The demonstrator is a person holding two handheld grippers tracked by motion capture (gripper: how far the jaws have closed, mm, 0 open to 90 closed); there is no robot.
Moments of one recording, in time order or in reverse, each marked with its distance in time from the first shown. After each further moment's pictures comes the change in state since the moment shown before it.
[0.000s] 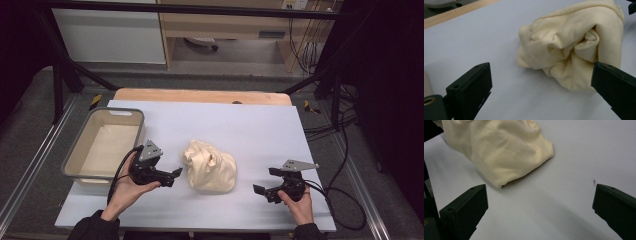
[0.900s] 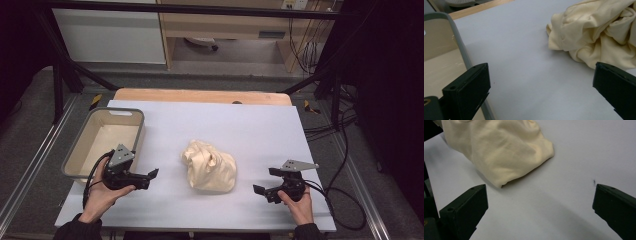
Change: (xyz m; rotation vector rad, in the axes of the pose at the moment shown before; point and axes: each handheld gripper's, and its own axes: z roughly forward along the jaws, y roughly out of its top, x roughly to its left) left arm 0.037 -0.034 -0.036 -0.031 0.080 -0.047; right arm 0.000 0.000 0.000 0.004 -0.001 0.002
